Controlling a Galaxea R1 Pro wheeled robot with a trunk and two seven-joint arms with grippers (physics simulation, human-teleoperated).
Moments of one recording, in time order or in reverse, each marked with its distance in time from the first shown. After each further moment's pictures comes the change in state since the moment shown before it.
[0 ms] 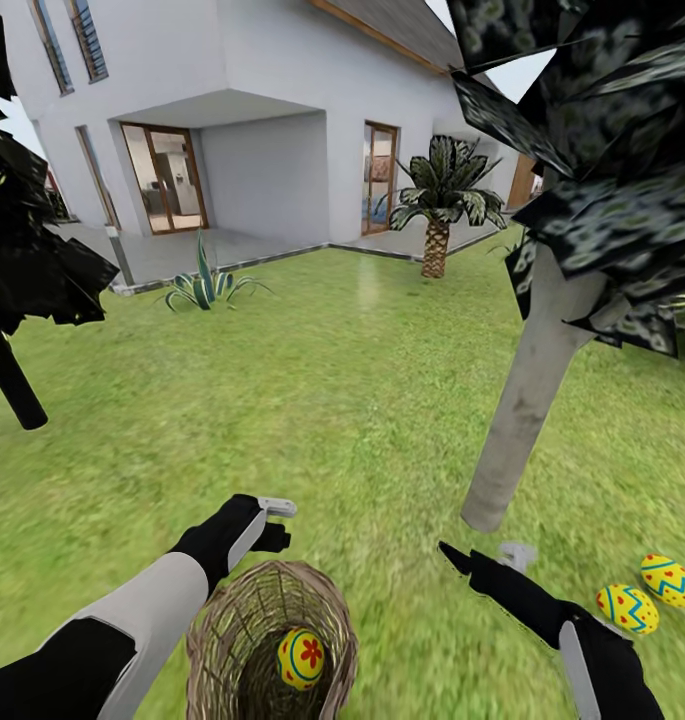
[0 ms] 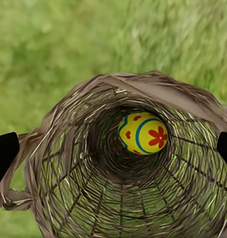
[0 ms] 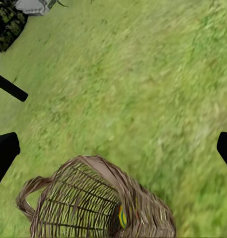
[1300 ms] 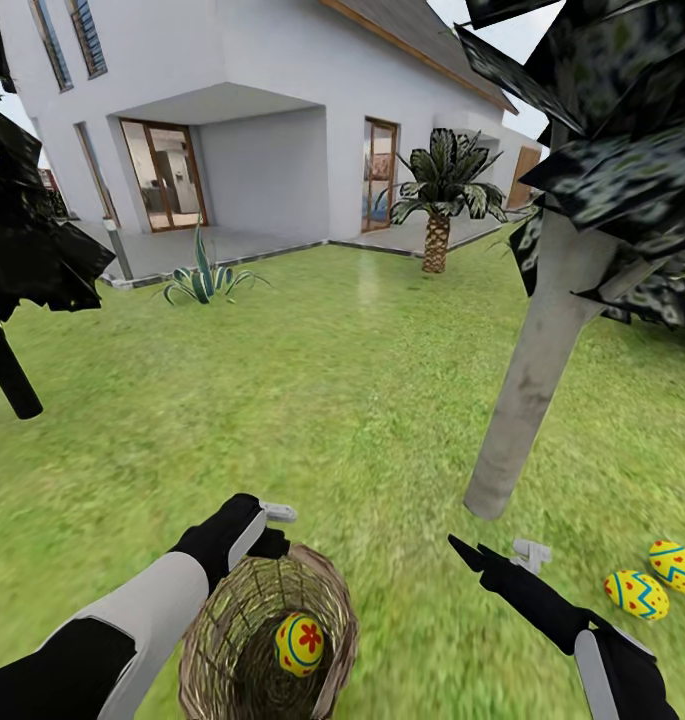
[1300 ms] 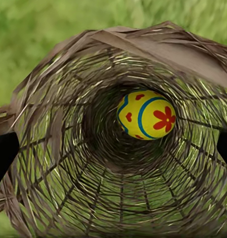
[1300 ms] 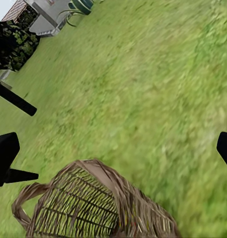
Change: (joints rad) left arm -0.001 -0.001 0.000 -0.001 0.002 0.080 -0.001; right arm 0.049 -0.009 -0.007 -0.082 -0.115 0.008 0.007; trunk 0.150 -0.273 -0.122
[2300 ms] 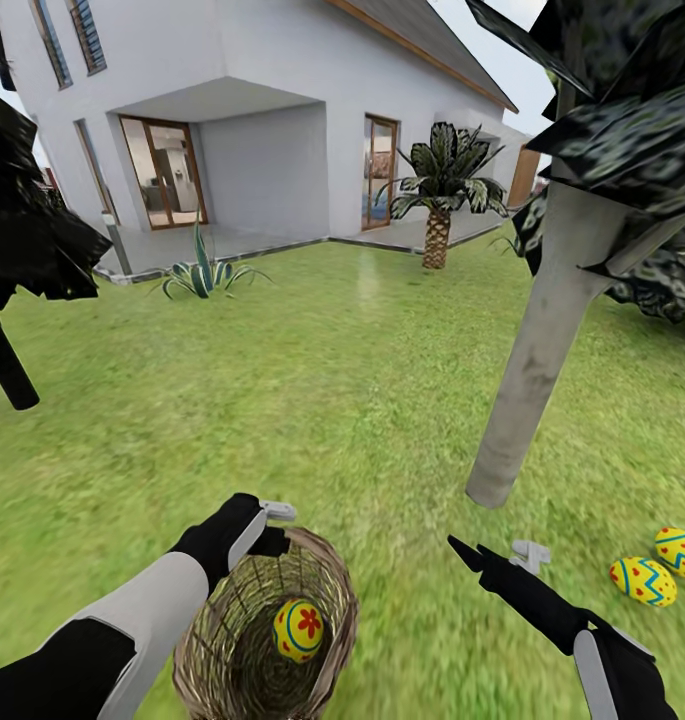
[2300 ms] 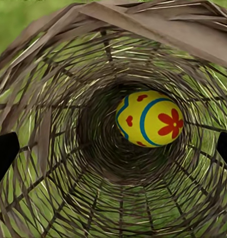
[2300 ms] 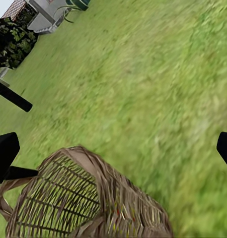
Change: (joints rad) left arm 0.001 0.001 0.000 -0.007 0.000 -0.015 0.001; right arm 0.000 0.001 0.002 0.002 0.002 0.000 -0.002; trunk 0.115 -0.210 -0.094
